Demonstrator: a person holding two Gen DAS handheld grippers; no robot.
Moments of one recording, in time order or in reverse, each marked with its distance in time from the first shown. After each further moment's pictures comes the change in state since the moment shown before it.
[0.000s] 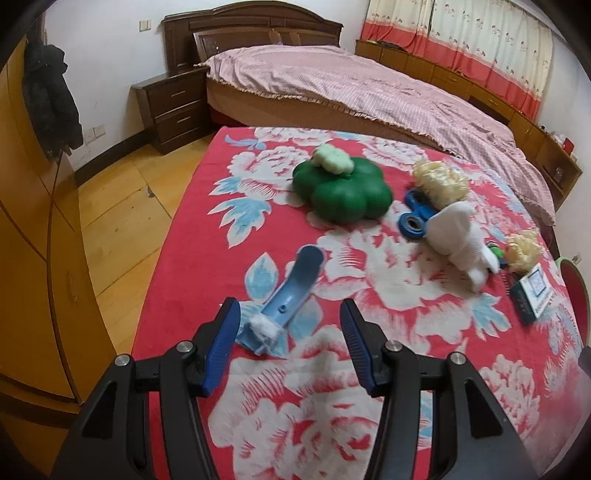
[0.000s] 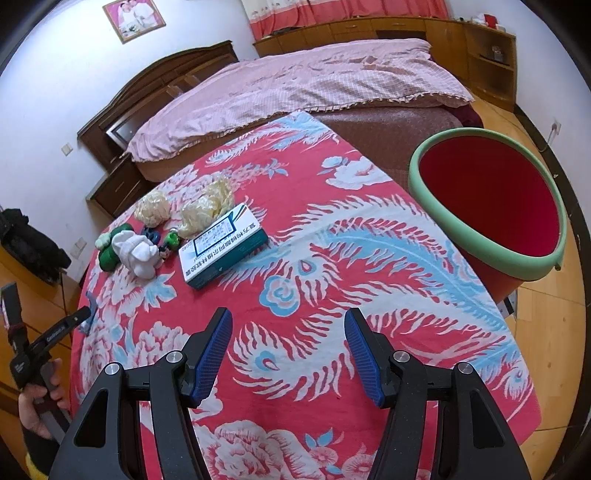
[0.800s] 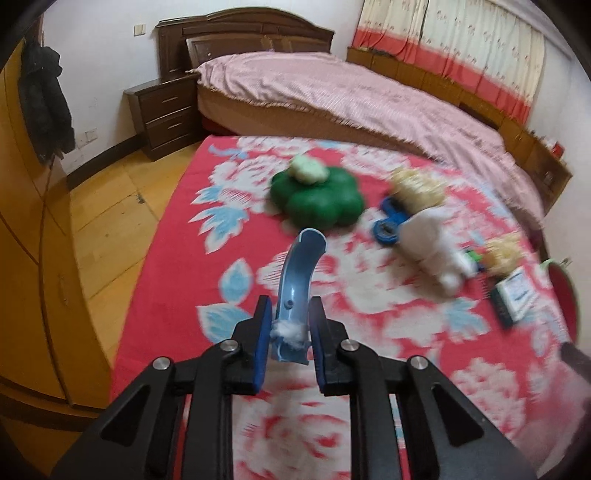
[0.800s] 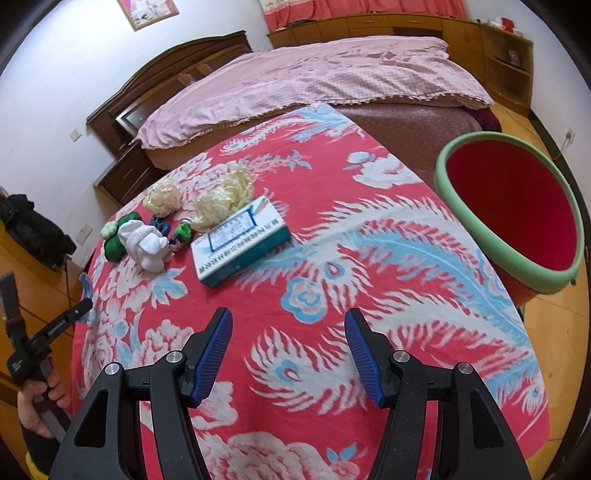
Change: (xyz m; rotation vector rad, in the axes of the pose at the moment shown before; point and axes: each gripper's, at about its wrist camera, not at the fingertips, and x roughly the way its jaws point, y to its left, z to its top) left arm -0.020 -0.018 -0.002 -0.006 -0.045 -0.070; right arm 0.016 0.020 0.010 -0.054 0.028 0.037
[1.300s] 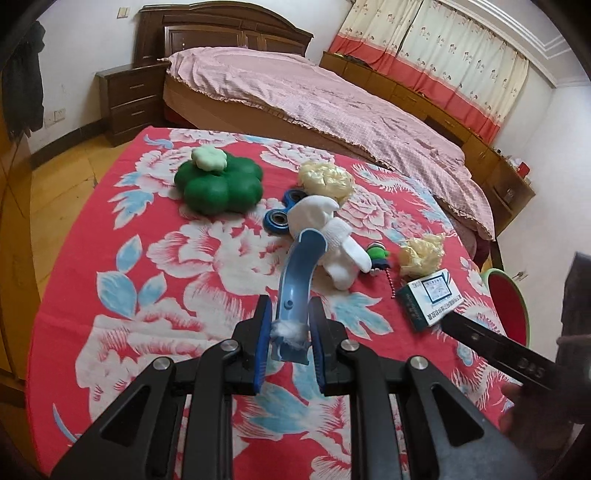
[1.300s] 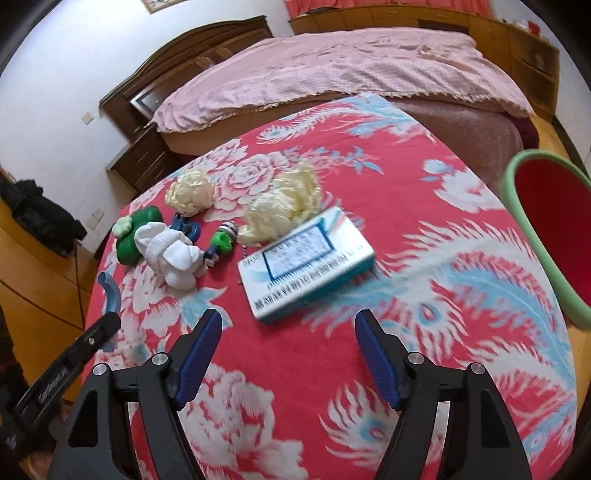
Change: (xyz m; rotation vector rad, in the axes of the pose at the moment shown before) left arm -0.008 -0.060 -0.012 -0.060 0.016 -0.170; right arm 0.052 0.050 0.028 -0.054 0.053 0.021
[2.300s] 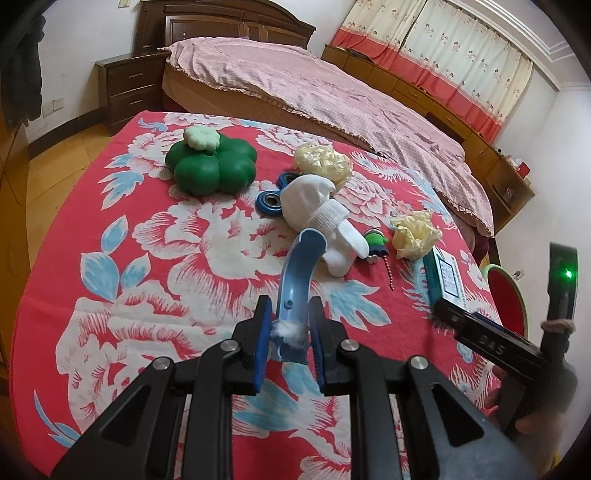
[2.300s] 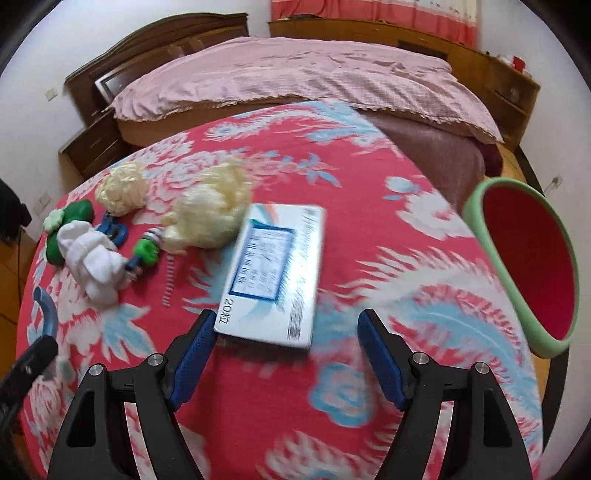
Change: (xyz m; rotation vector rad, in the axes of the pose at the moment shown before) left arm 0.010 -0.004 -0.009 -0.020 0.029 -0.015; right arm 0.015 -0.027 0.003 -0.036 -0.013 -0.246
